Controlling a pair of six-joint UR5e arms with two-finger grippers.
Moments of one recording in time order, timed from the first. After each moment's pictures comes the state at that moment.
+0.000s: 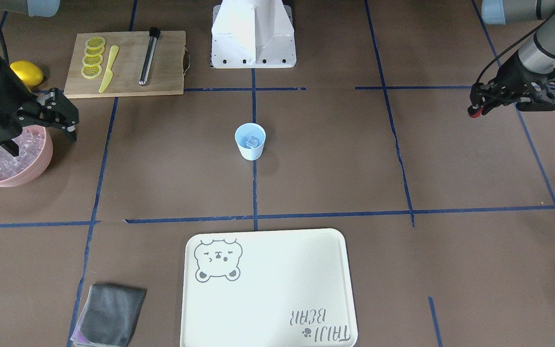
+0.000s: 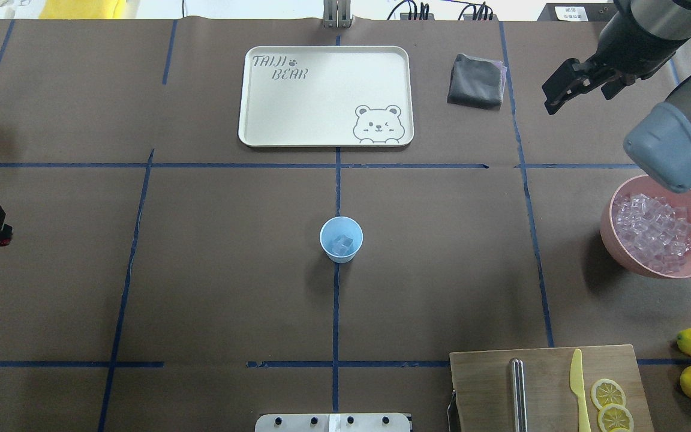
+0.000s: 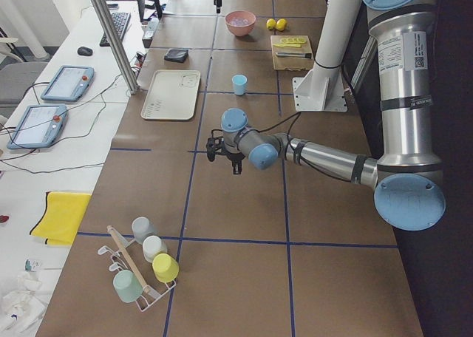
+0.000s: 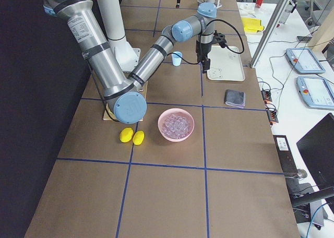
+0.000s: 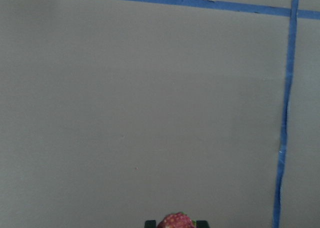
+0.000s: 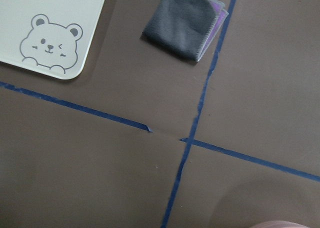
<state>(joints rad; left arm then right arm) -1.04 -1.48 -2.07 -1.65 -2.27 -0.73 1.10 -1.09 1.97 -1.97 2.19 0.37</state>
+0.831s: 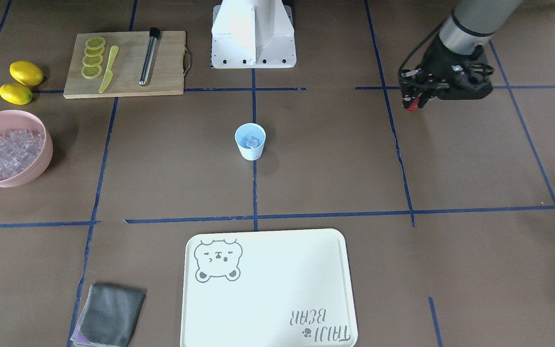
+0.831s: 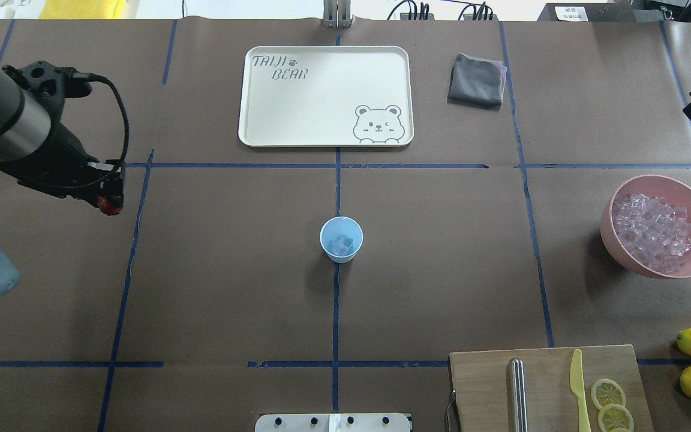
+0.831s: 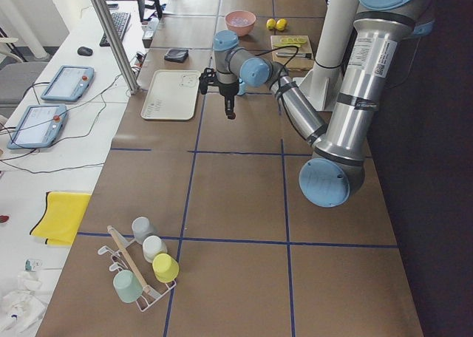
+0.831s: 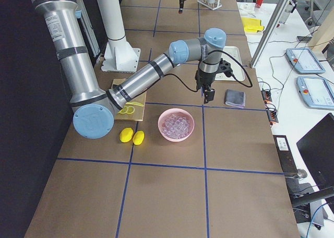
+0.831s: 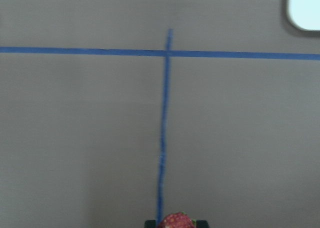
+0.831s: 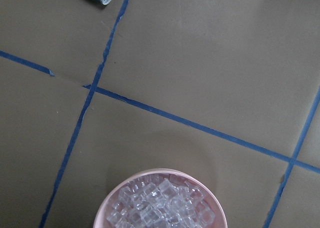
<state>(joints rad) -0.82 -1.94 -2.13 -1.29 -2.13 -0.97 1.35 -1.31 1.92 -2.02 2.29 -0.07</state>
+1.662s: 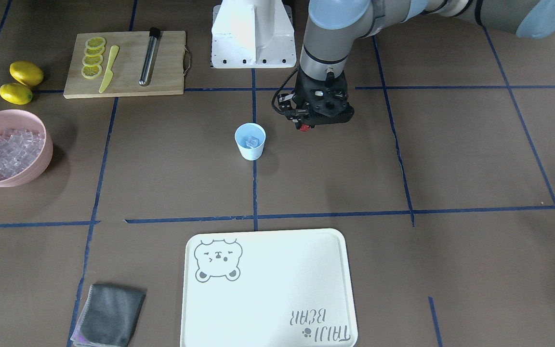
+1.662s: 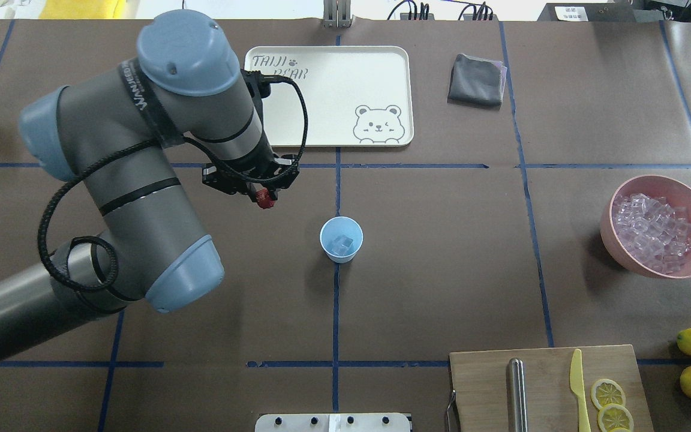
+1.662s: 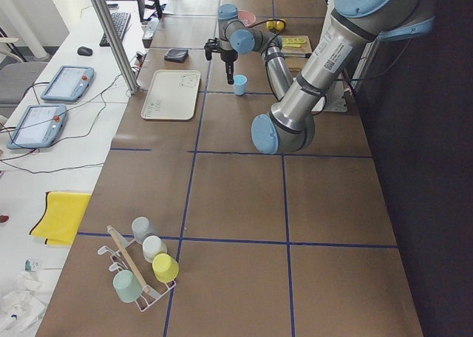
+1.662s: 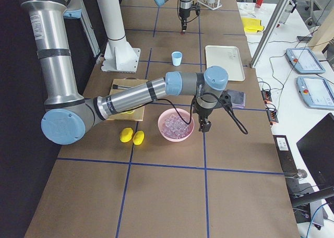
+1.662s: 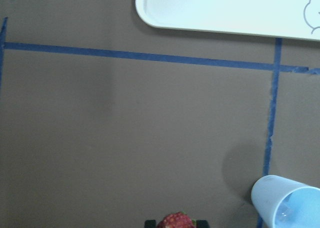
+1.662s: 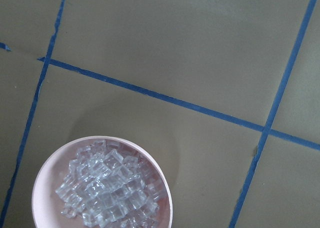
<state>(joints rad) -0.64 -2.36 -1.79 -1.31 -2.01 -1.21 1.50 -1.43 1.76 -1.87 2.43 -0.24</state>
